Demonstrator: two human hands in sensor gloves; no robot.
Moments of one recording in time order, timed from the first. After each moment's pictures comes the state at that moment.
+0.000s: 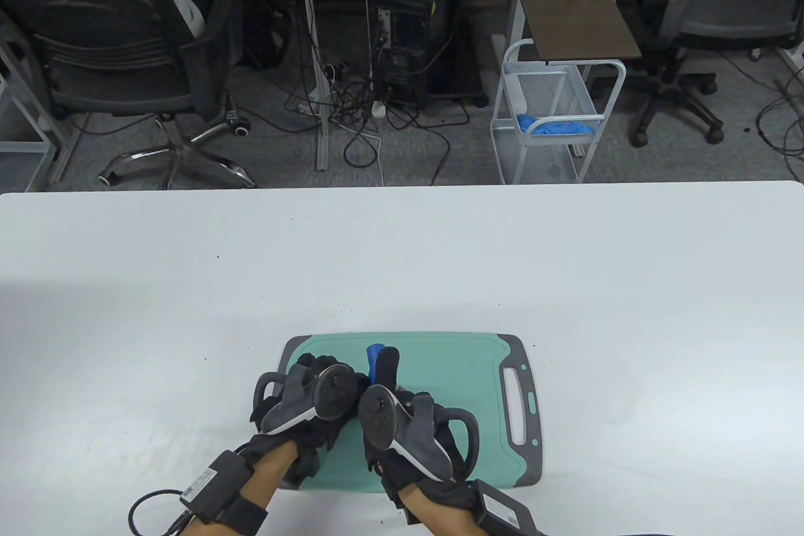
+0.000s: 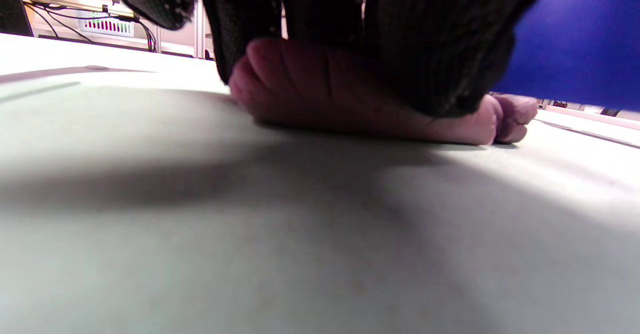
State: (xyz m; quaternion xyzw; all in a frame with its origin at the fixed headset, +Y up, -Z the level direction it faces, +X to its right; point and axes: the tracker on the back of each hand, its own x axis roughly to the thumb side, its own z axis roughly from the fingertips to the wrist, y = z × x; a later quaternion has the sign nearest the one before) left_hand -0.149 -0.750 -0.287 -0.05 -0.18 0.06 0.98; right_hand -0.010 -0.696 -0.228 0.04 0.01 0.99 0.09
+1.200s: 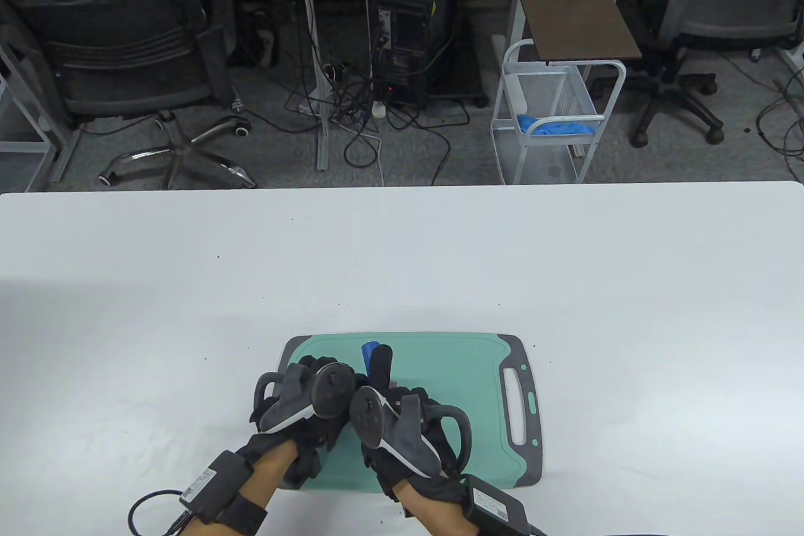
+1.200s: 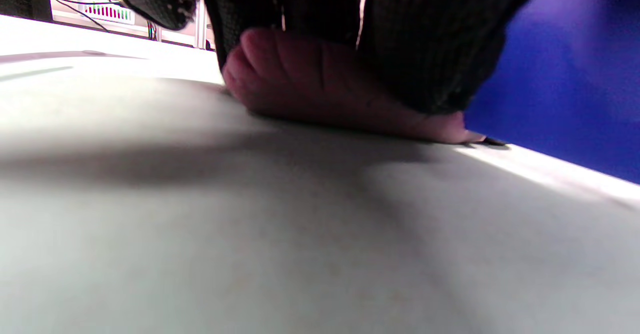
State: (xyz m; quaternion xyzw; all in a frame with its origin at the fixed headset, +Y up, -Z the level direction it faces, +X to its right) left_hand -0.151 -0.752 -0.288 -0.06 -0.18 0.07 0.98; right_hand -0.020 -0.717 -0.238 0.05 -0.01 1.00 0.06
